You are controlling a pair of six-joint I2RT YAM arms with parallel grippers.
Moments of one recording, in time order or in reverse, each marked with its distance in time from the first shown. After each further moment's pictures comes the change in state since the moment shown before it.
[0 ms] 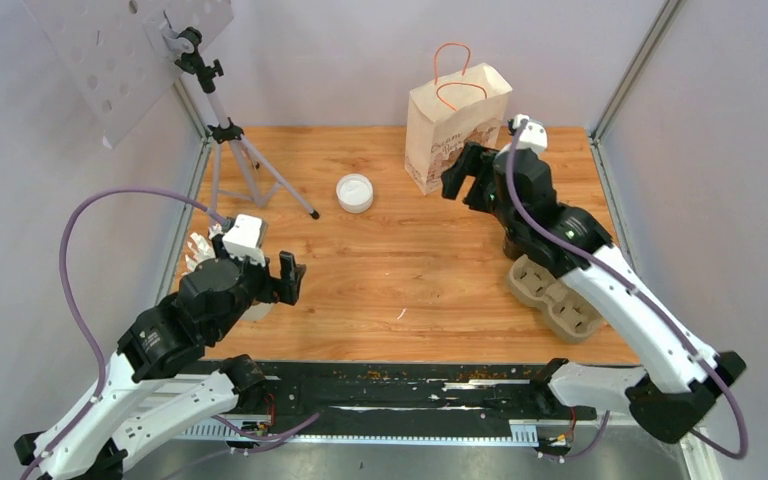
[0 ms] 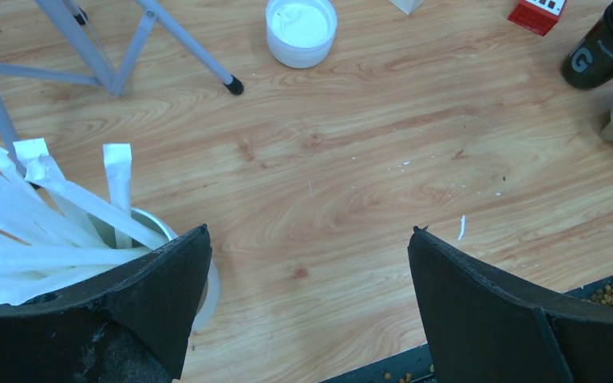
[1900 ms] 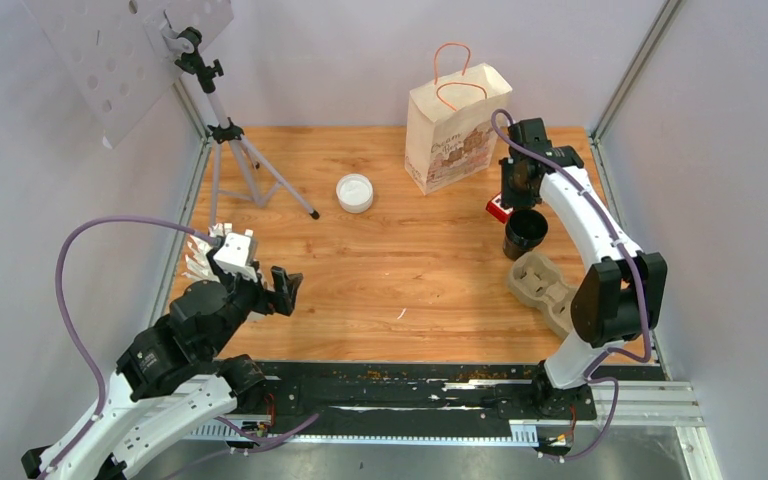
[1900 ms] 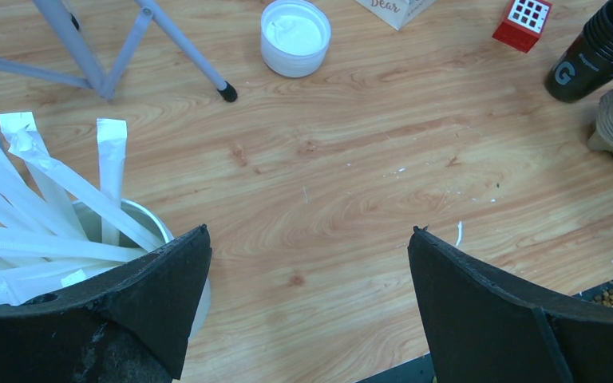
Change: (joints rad) left arm 0.000 -0.202 -0.175 0.078 0.000 0.012; right arm -0.488 0.534 0.171 -0.285 -0.253 -0.415
